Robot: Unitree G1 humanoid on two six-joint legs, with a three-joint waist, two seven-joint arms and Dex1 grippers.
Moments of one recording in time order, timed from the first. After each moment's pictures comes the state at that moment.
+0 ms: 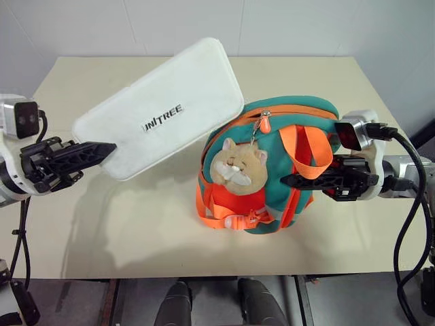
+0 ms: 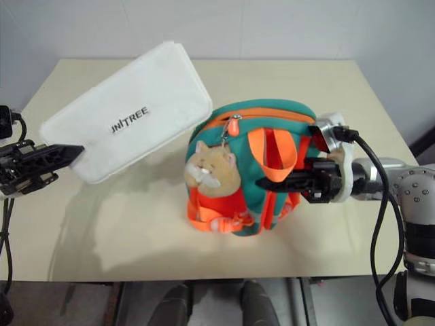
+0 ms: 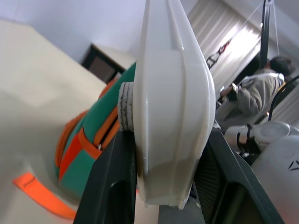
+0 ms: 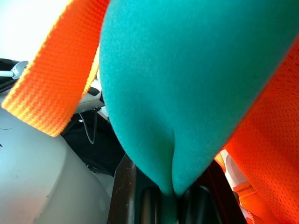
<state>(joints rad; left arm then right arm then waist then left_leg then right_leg) -0.46 0.95 0.53 -0.02 -1.12 1.20 -1.18 -0.62 -0.88 -0.14 -0.12 1.21 1.24 1.14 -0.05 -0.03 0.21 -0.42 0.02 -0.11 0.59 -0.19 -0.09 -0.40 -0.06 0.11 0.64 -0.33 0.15</state>
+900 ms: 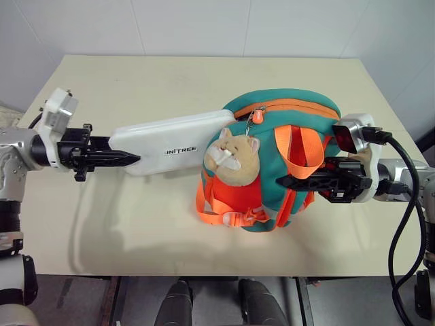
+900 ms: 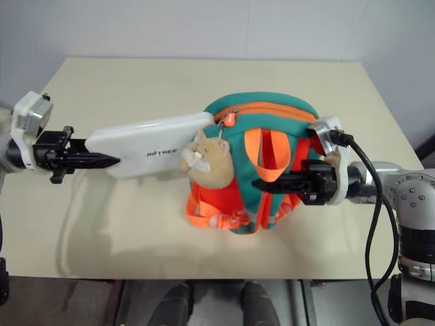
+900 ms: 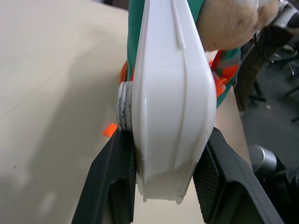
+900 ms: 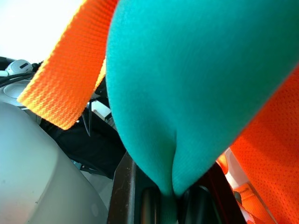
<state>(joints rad) -0.77 0.99 0.05 0.33 -0.58 0.54 -1.50 -0.59 -0.84 -0.17 -0.16 1.21 1.24 1.08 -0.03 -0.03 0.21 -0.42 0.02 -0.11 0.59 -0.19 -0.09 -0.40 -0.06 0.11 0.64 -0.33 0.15</state>
